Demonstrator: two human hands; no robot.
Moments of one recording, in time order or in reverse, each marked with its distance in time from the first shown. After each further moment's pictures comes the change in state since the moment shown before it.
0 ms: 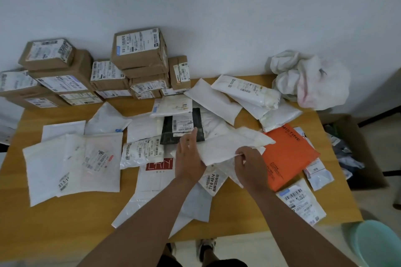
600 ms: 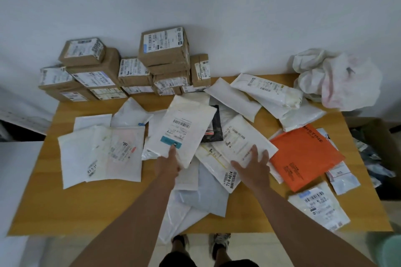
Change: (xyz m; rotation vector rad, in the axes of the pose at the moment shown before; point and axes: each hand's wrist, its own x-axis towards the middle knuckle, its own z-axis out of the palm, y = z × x) left_hand -0.021 -0.077 -0.049 -0.743 0.137 -0.989; right_hand -0.012 0.013 0.052 -0.074 -0.417 0.479
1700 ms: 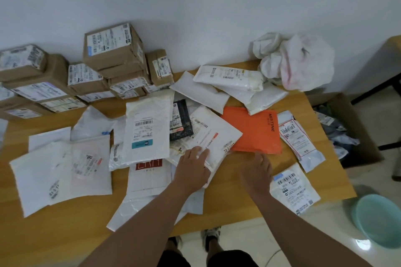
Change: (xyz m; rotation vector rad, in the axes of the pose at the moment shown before) left_hand -0.053 -0.026 0.103 1.270 -0.348 1.128; right_hand -0.012 0.077 -0.023 -0.009 0.315 0.102
